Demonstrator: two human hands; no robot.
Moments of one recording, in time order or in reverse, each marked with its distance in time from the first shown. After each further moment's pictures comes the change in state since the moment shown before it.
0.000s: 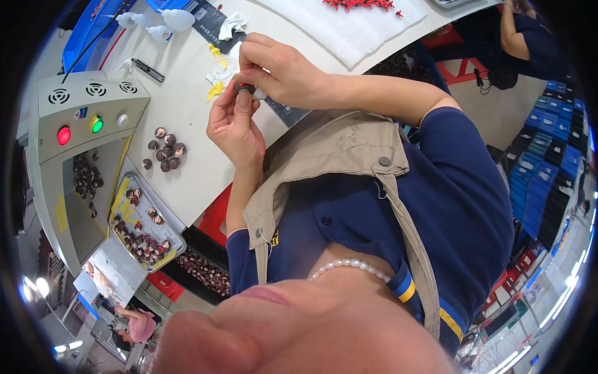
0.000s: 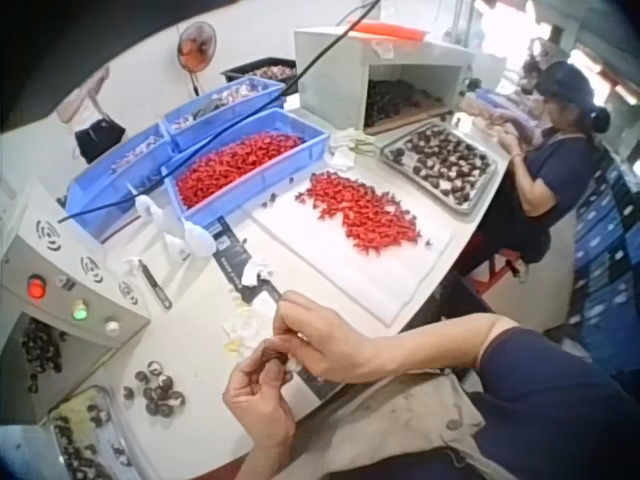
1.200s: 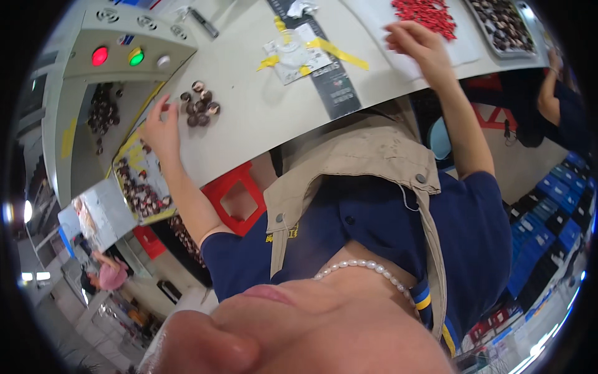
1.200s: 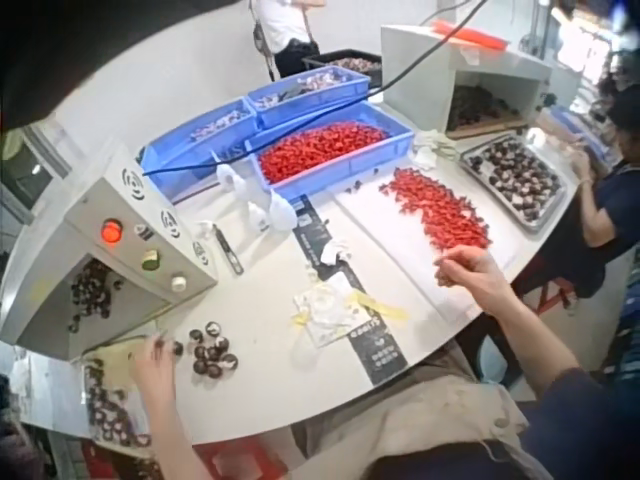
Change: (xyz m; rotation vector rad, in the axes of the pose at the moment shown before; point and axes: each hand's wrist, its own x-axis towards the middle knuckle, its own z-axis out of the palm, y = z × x) left_hand 0.055 0.127 -0.207 1.753 0.301 0.354; right_hand -0.036 0.060 -0.106 0.208 0.055 0.585
